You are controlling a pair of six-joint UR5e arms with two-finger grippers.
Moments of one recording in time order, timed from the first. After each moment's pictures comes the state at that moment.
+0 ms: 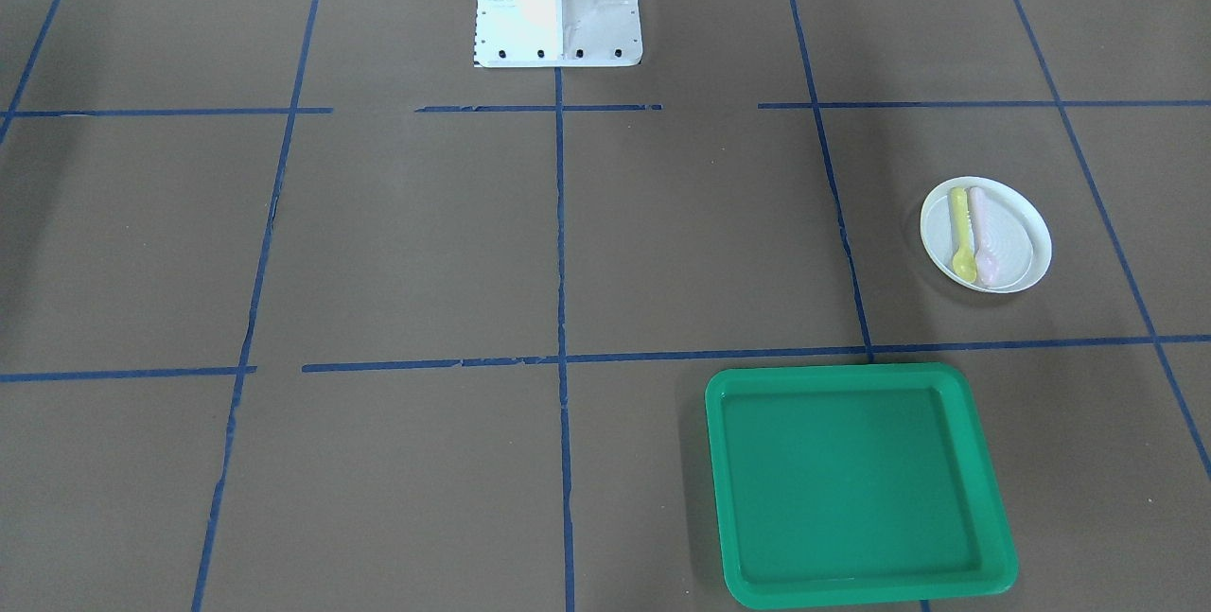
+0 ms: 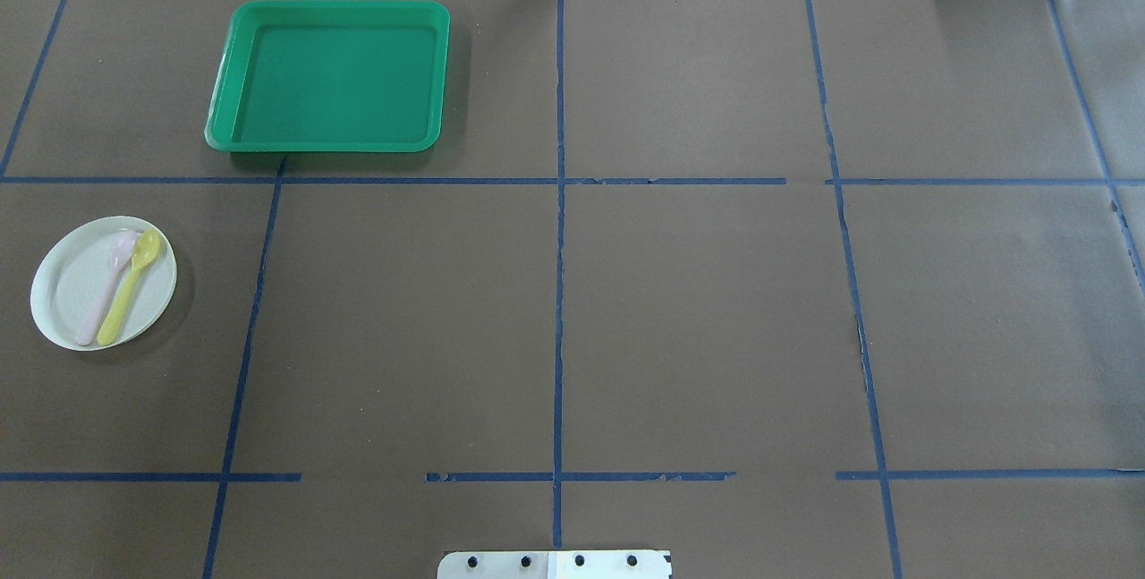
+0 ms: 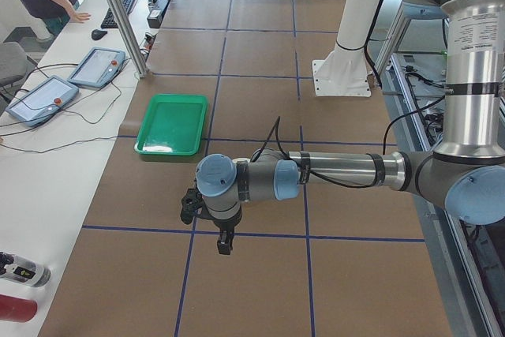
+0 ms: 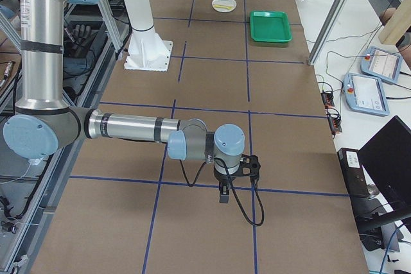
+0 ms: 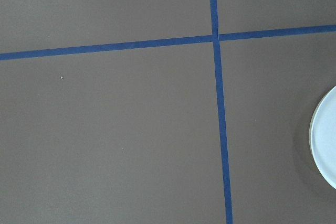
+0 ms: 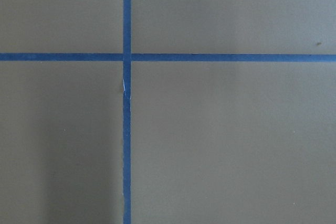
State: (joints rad) left arm -1.63 -1.51 -1.65 -1.47 -2.34 0.18; right arm 1.58 -1.65 1.61 -1.51 2.28 0.03
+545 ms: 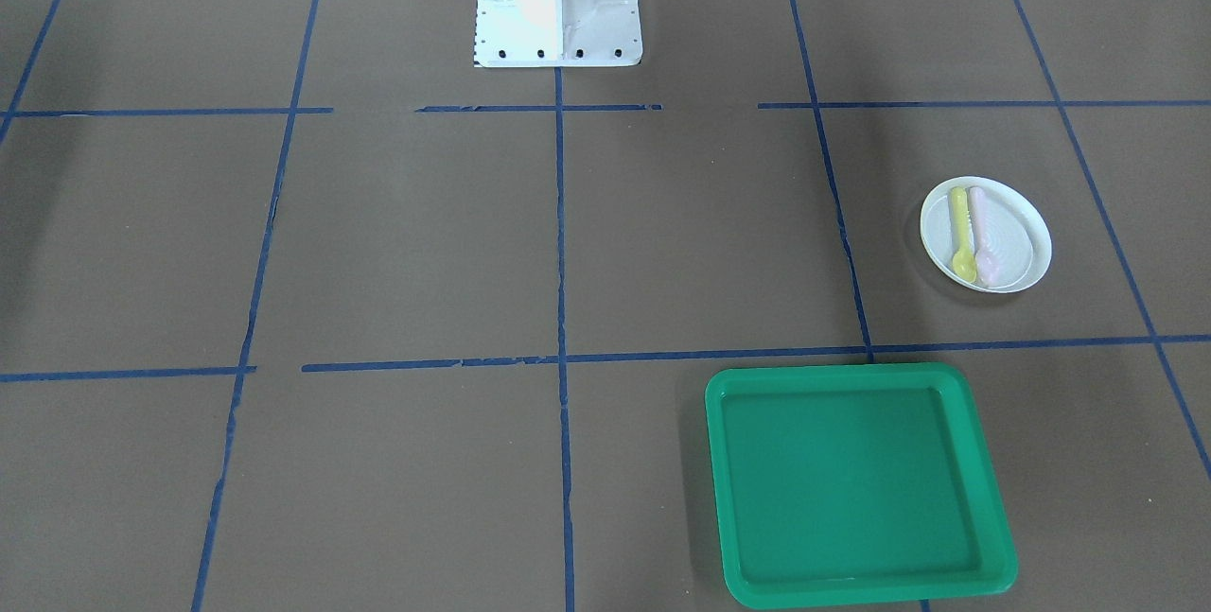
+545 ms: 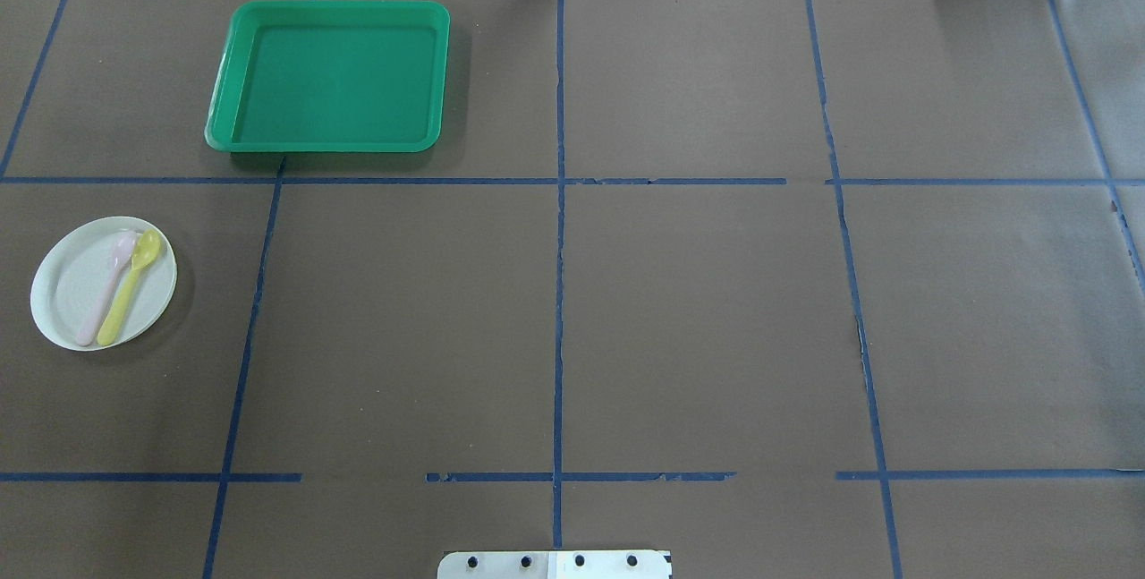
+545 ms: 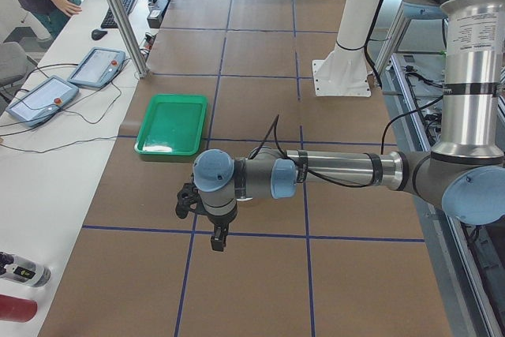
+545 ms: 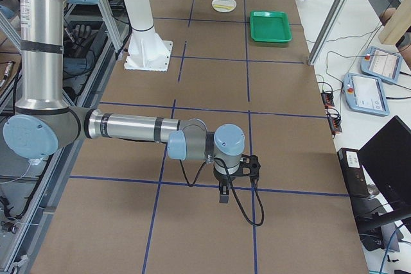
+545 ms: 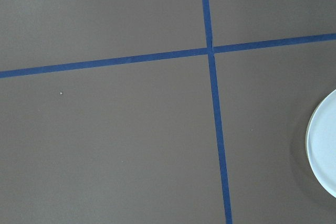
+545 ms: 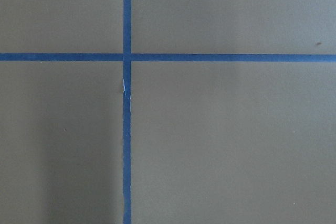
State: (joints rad) left arm -1.62 -1.53 -1.66 -1.55 -2.34 0.16; right arm 1.58 -1.65 1.61 -1.51 2.28 0.03
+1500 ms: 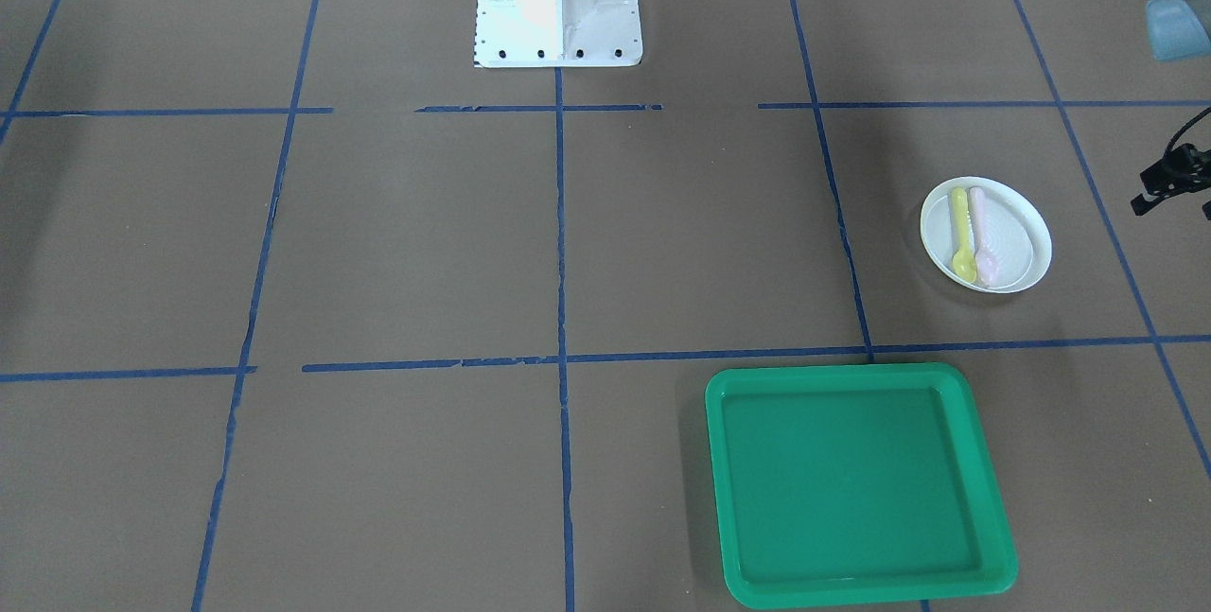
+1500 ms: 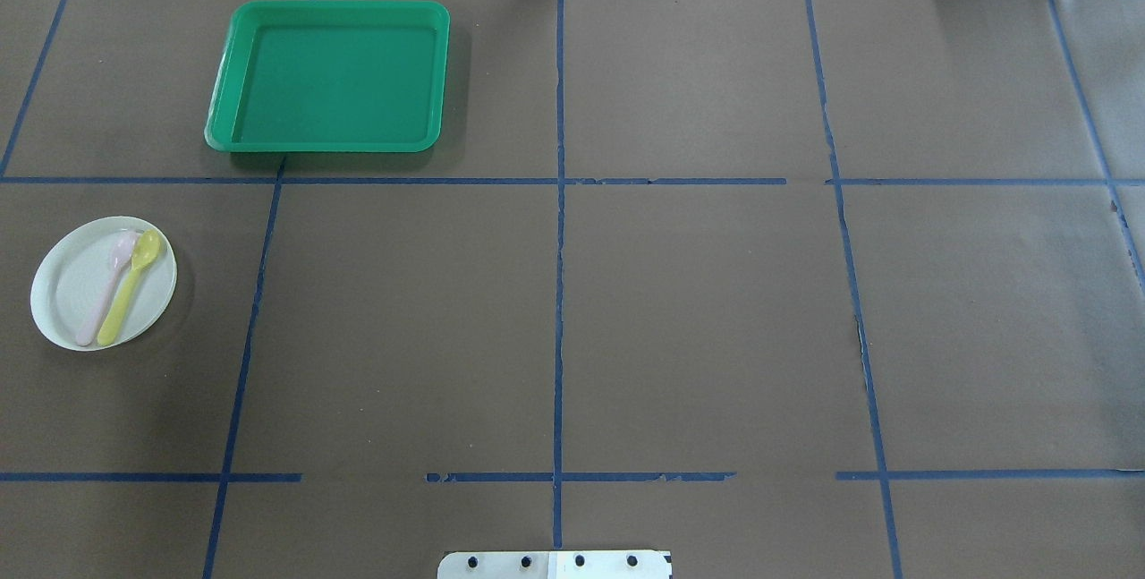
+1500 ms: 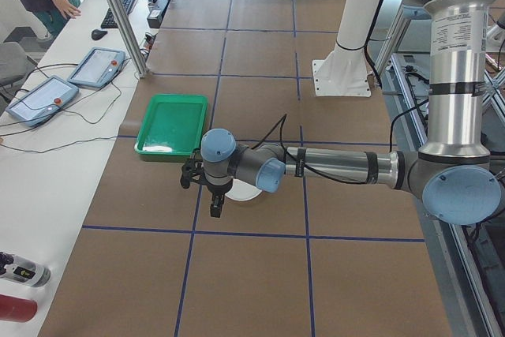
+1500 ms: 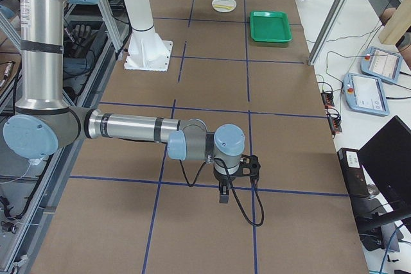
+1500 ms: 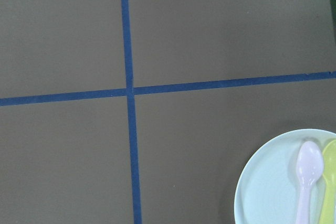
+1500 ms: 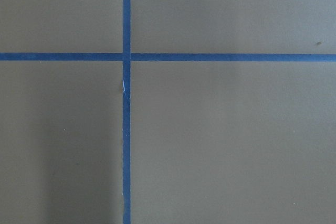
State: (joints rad) left arm -1.30 -1.50 -1.61 -2.01 -2.34 -0.38; right arm 1.58 -1.65 1.61 -1.51 2.28 0.03
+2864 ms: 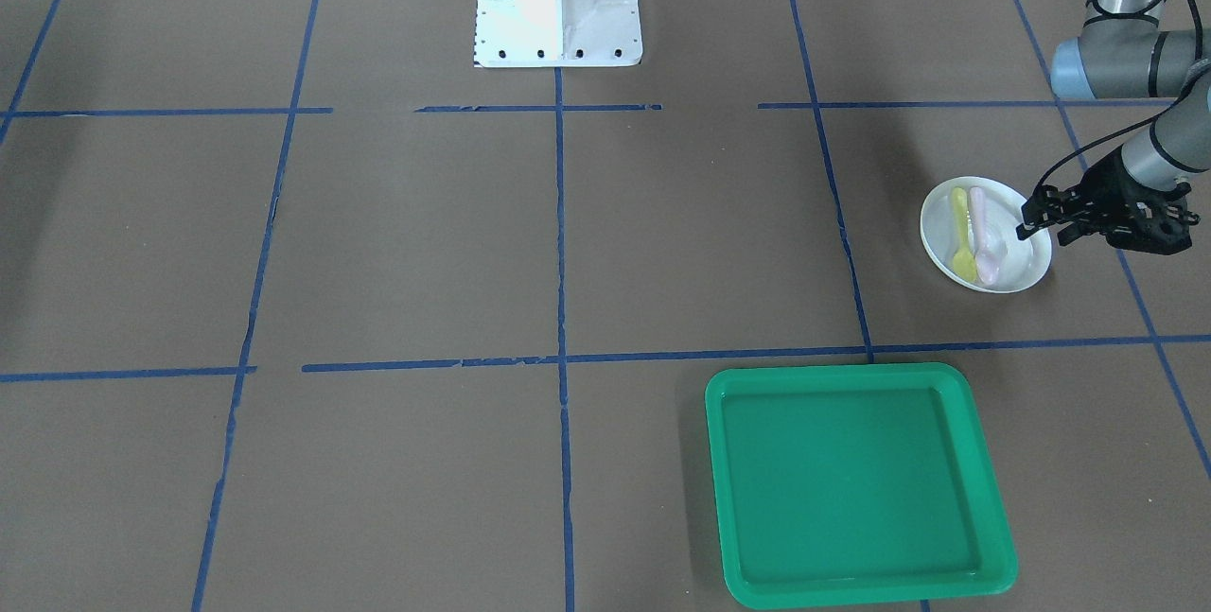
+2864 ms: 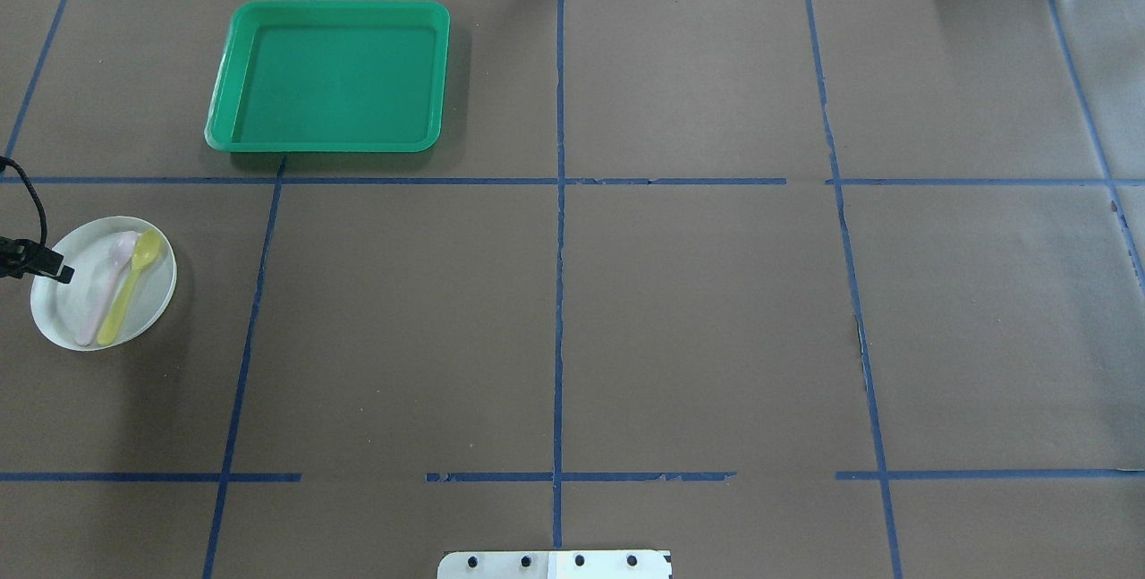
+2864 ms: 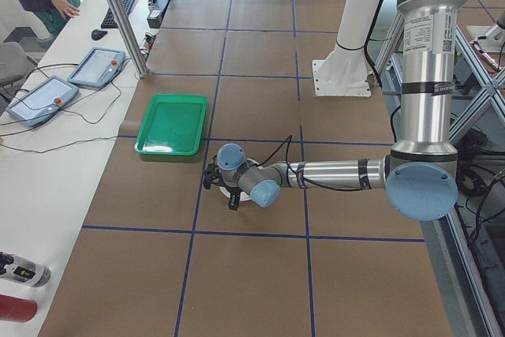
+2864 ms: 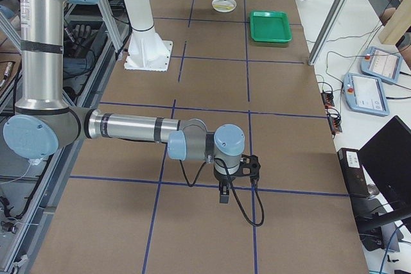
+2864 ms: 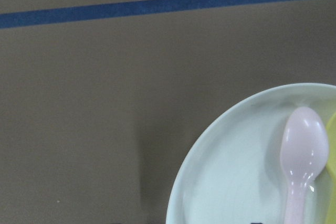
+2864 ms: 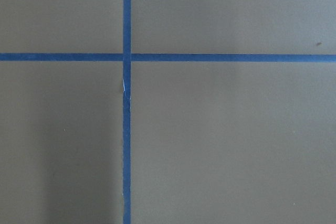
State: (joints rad) left arm -1.07 -1.53 -1.44 -2.28 -2.31 -0.58; right arm 1.58 -1.65 1.61 -1.50 2.28 0.03
